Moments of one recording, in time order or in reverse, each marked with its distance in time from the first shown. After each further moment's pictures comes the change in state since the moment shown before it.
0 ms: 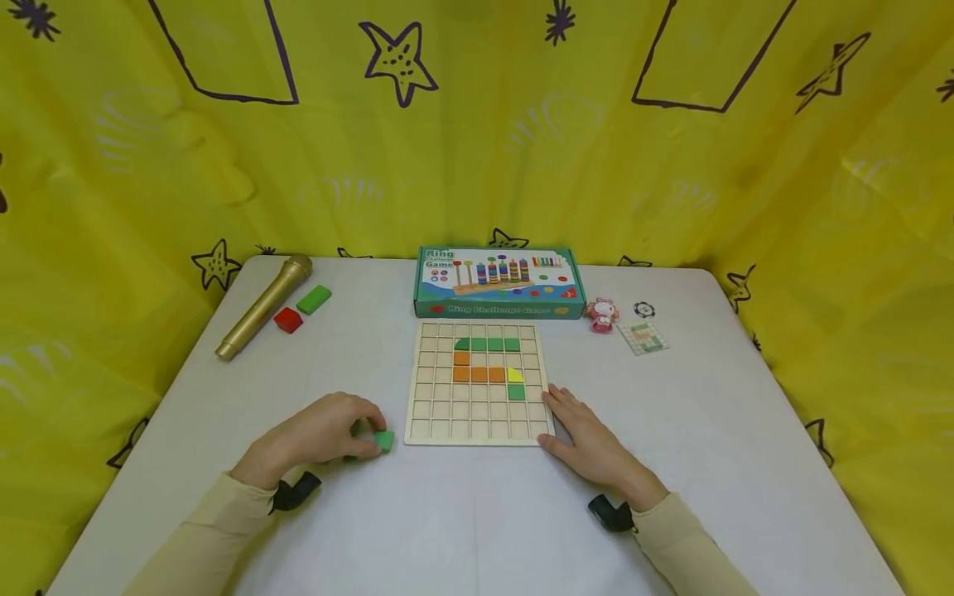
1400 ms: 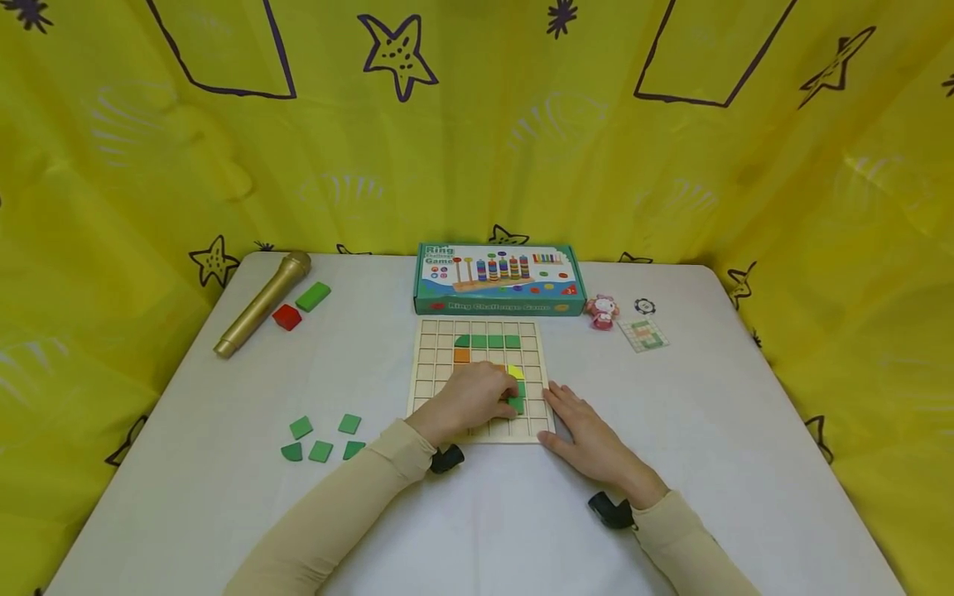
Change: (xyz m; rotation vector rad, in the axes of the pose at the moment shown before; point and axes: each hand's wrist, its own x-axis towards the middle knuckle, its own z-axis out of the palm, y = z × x) left_hand 0.154 0.096 0.055 0.280 0.091 0.161; right_hand 0.001 0.001 -0.001 0.018 -0.005 -0.012
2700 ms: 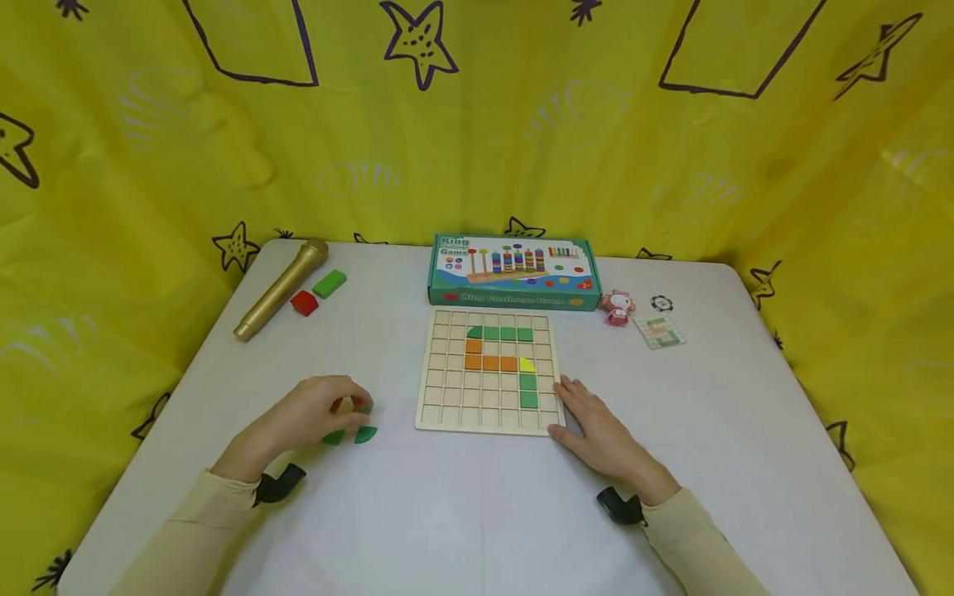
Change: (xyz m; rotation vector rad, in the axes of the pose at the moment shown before) left_hand -0.197 -0.099 -0.046 -0.259 0.050 -0.283; right_hand 0.001 0.001 0.001 -0.015 0.001 0.005
